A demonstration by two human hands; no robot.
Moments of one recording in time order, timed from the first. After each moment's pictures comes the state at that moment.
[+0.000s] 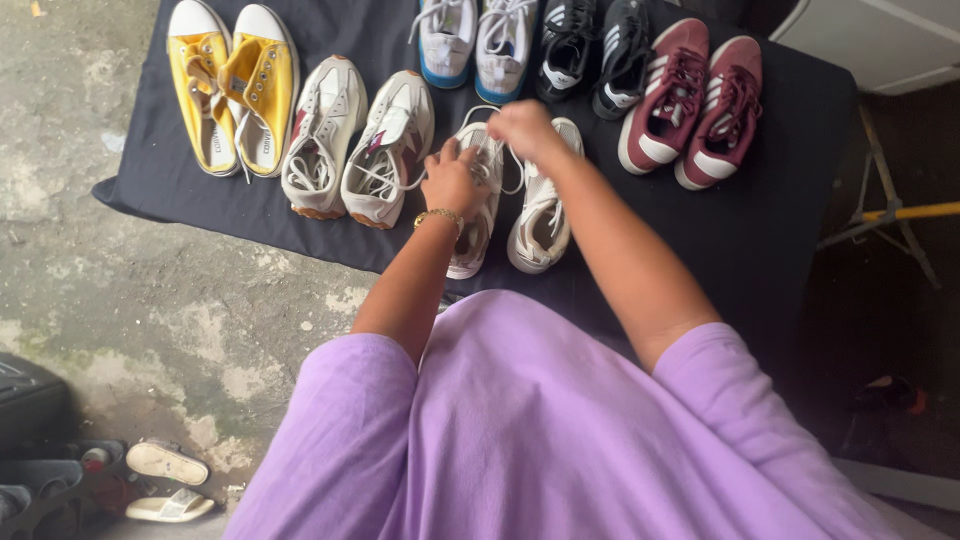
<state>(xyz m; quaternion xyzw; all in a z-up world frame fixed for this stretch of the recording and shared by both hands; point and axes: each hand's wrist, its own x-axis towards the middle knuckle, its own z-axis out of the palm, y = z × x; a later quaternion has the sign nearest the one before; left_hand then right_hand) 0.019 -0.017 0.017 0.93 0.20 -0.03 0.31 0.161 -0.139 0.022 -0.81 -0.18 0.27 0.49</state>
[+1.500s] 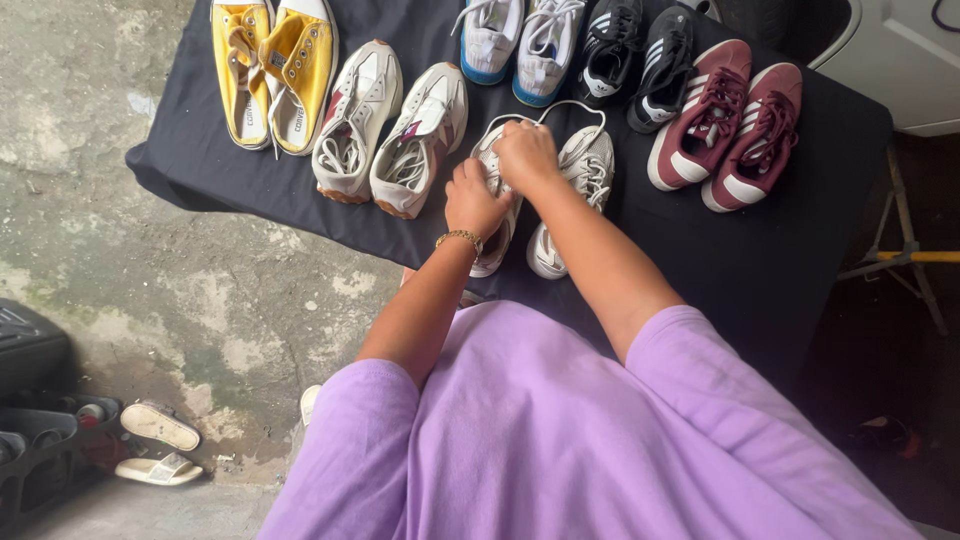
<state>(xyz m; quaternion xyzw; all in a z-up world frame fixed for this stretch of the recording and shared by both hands) -0.011 -0.025 0.005 0.85 0.31 -0.01 0.42 0.123 -0.105 -0.010 -0.88 -0.46 0.00 0.08</state>
